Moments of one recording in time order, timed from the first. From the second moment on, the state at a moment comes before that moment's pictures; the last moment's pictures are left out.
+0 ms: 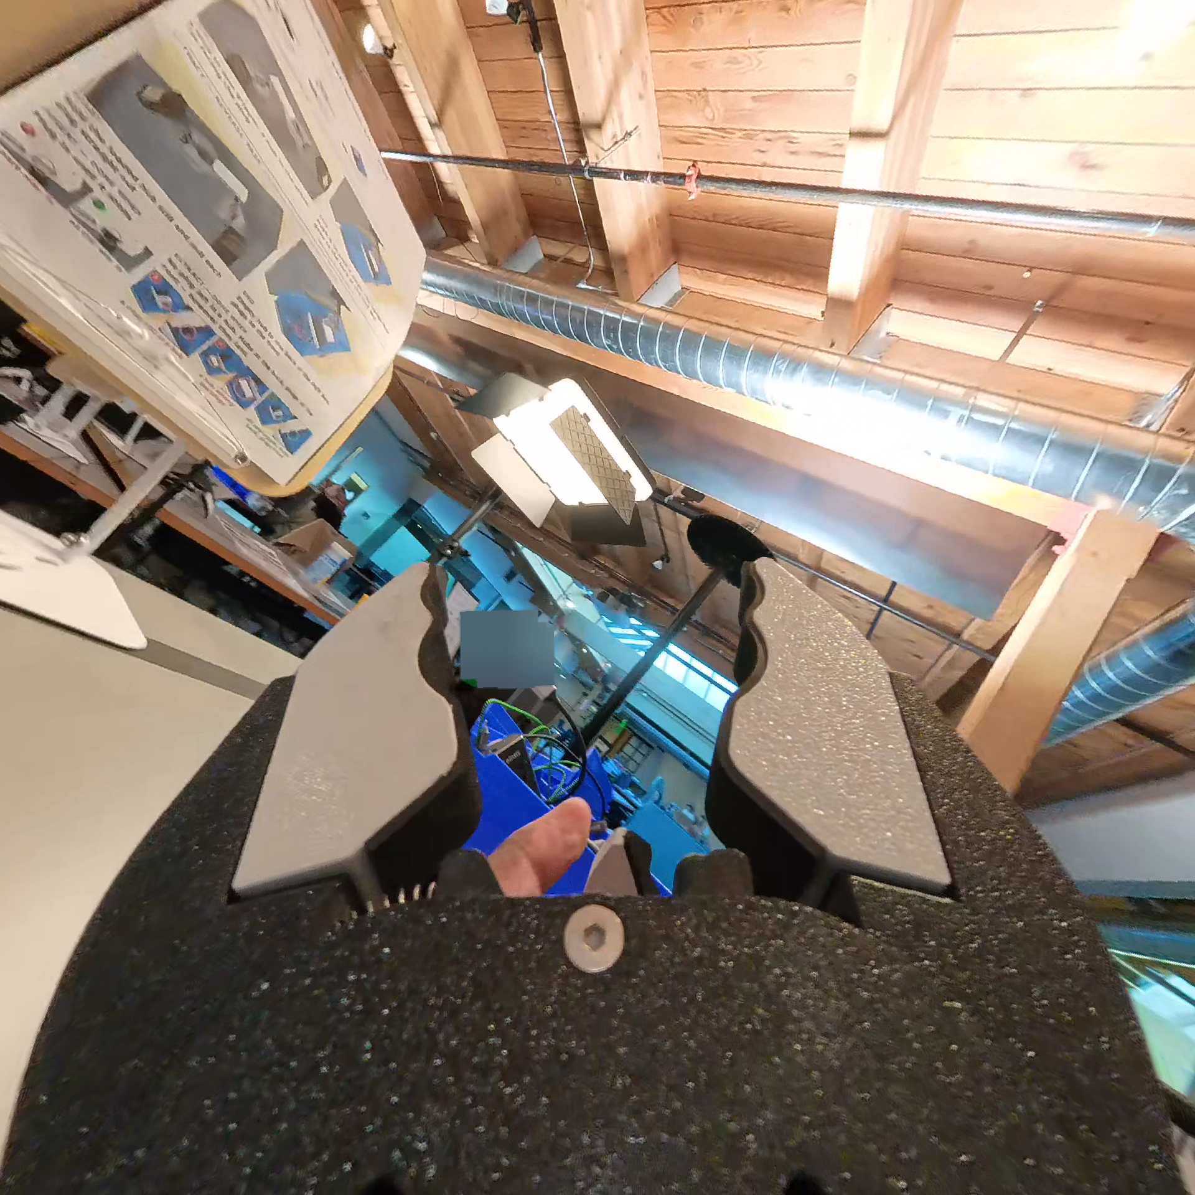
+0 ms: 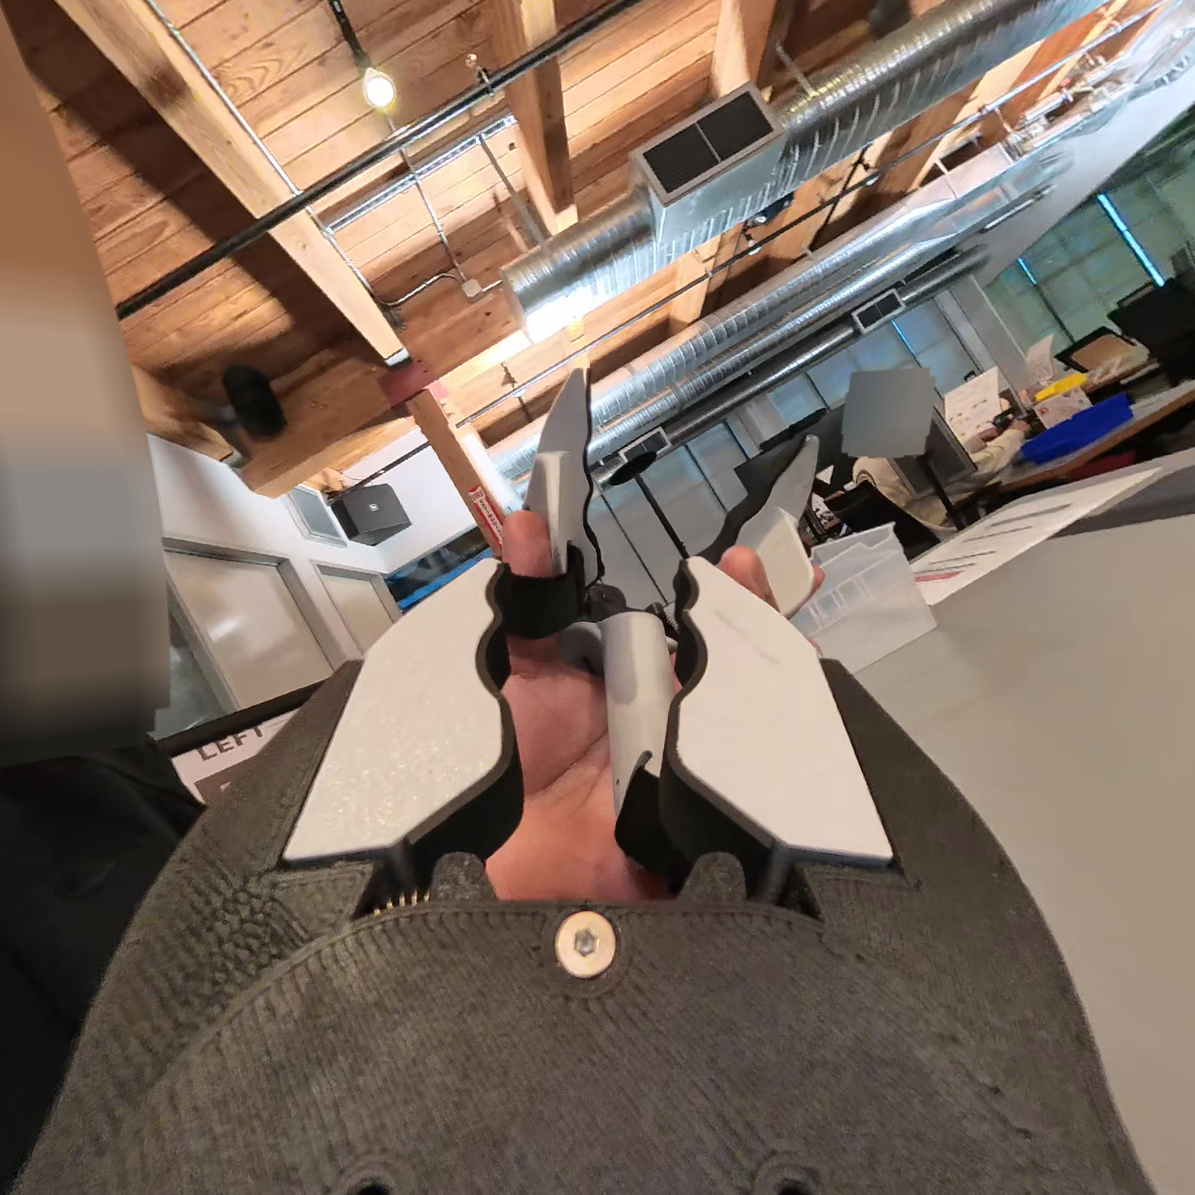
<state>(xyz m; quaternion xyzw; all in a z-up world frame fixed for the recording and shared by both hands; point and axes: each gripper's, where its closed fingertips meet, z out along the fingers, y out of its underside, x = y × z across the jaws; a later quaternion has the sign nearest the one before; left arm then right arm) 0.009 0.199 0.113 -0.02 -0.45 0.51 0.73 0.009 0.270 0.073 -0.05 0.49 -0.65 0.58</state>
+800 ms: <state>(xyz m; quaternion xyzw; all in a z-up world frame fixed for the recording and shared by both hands) 0.035 0.240 0.160 -0.06 -0.42 0.56 0.71 0.052 0.300 0.077 -0.07 0.44 -0.64 0.63</state>
